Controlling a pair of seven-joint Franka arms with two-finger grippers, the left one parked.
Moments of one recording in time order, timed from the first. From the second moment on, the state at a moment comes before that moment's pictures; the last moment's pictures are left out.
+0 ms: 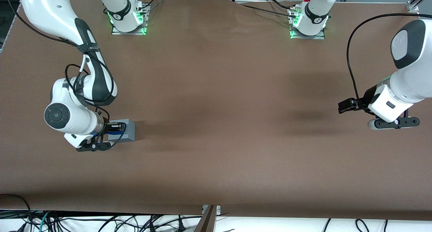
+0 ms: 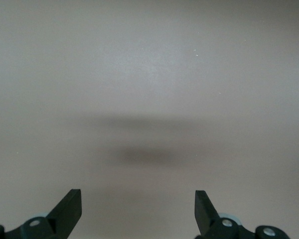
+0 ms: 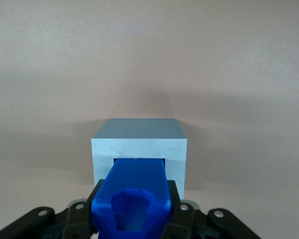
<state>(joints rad) 0.14 0.60 0.00 -1.55 -0.03 2.05 0.04</state>
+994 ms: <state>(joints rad) 0.14 0.56 0.00 -1.54 -0.03 2.00 0.04</state>
